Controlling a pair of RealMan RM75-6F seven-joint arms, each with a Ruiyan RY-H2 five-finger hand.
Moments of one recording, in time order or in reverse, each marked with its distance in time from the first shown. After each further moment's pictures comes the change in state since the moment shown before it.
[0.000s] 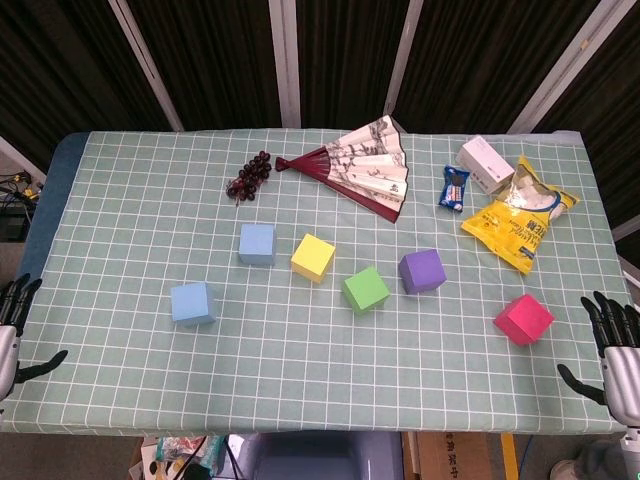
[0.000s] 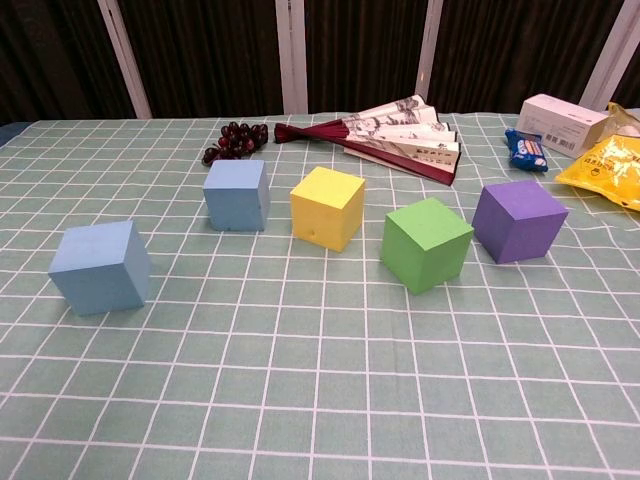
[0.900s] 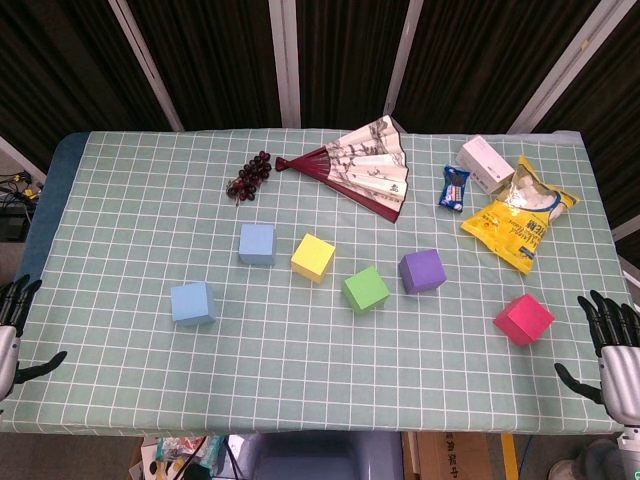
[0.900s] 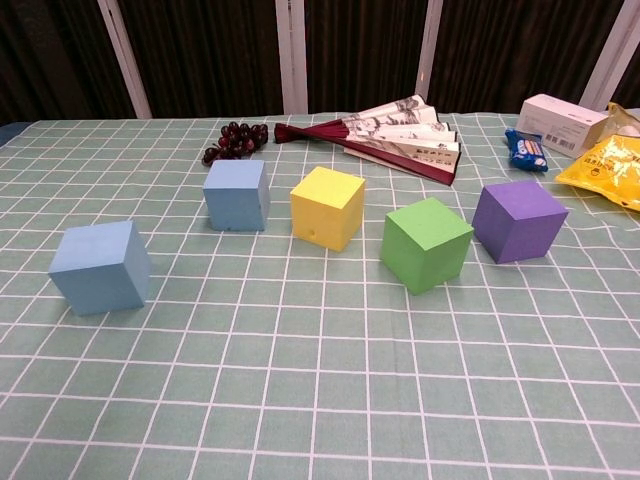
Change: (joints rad) left arm -0.002 0.002 0.002 -0.003 -0.004 -0.007 0.008; right arm 0.003 -0.013 0.002 0.008 -0.011 0.008 0.001
